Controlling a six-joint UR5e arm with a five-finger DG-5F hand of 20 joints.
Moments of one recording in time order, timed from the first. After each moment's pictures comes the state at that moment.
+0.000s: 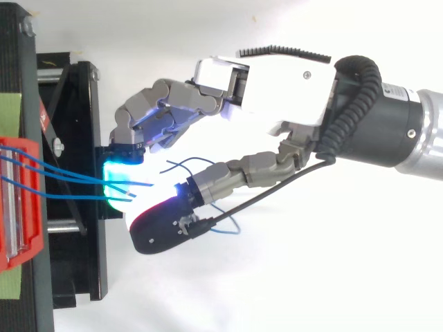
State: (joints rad) arm 0.13 -2.27 -1.24 -2.69 -1.24 -0.24
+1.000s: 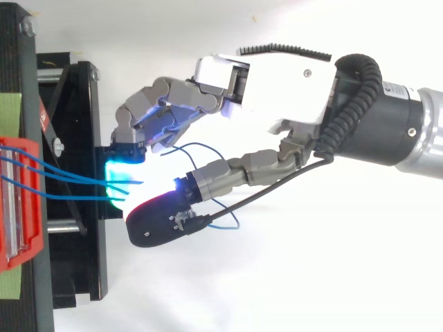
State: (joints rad) arm 0.13 -2.27 -1.24 -2.70 -1.24 -0.24
